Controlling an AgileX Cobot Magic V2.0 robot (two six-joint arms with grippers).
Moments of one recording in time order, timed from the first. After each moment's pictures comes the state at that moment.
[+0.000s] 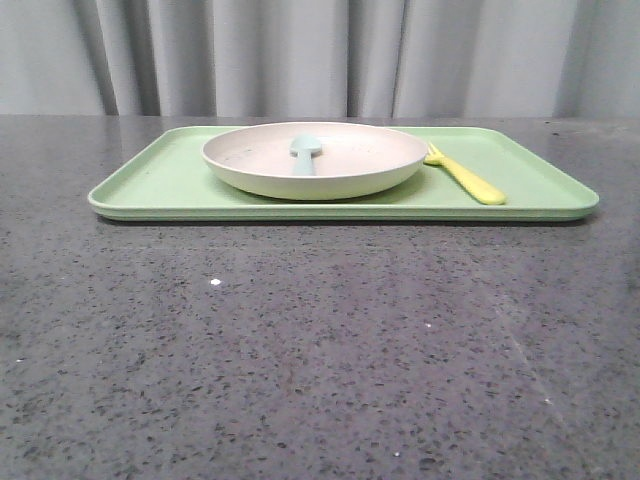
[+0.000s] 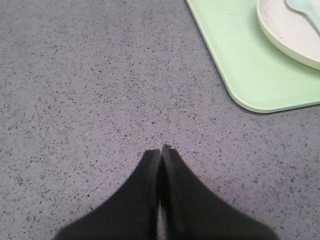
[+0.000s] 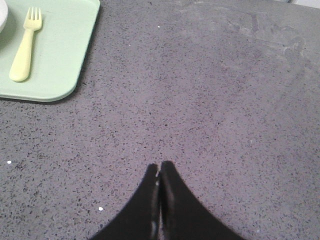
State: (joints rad) left arm 0.02 0.74 -0.60 -0.34 0.55 0.34; right arm 0.15 0.36 -0.57 -0.24 0.79 0.15
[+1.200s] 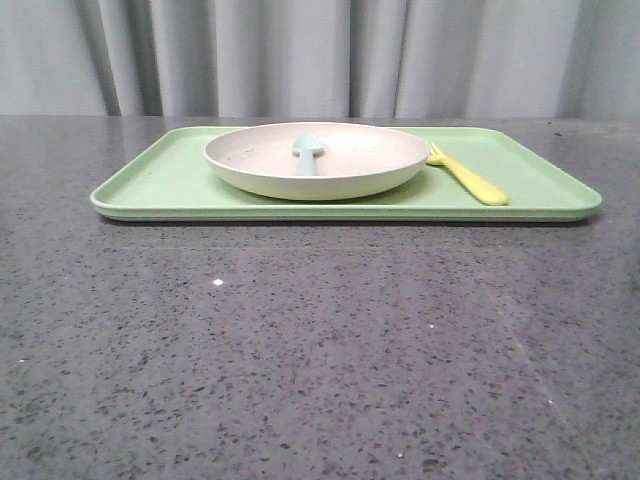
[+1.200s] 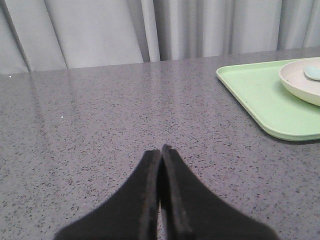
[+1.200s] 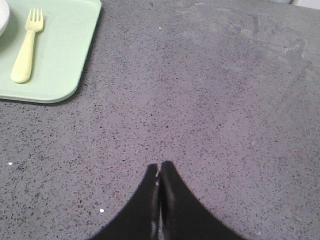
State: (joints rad) left arm -0.04 0.13 -0.07 0.02 0.11 -0.01; right arm 0.15 0.36 -0.57 -0.24 0.79 0.15
